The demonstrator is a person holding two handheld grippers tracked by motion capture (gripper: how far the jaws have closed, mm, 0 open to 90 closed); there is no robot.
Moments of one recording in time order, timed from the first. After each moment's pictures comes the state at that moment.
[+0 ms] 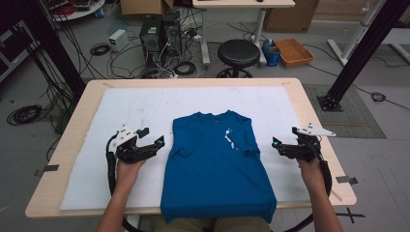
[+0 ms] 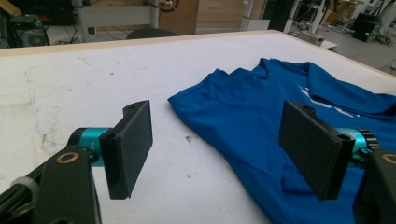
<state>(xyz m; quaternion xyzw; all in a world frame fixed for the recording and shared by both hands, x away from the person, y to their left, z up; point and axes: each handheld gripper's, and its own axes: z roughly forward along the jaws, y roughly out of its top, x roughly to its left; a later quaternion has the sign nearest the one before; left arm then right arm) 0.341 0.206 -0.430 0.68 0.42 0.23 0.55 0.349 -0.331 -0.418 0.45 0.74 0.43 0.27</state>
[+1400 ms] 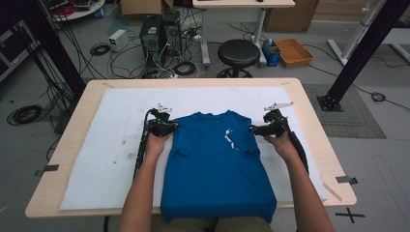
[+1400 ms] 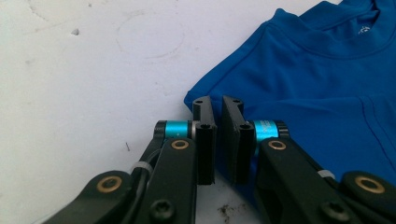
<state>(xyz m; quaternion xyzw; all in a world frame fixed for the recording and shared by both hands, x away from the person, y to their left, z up) 0.449 0.141 -0.451 0.77 0.47 0.20 0.38 0.448 -0.263 -0.427 0.46 0.80 0.35 0.17</state>
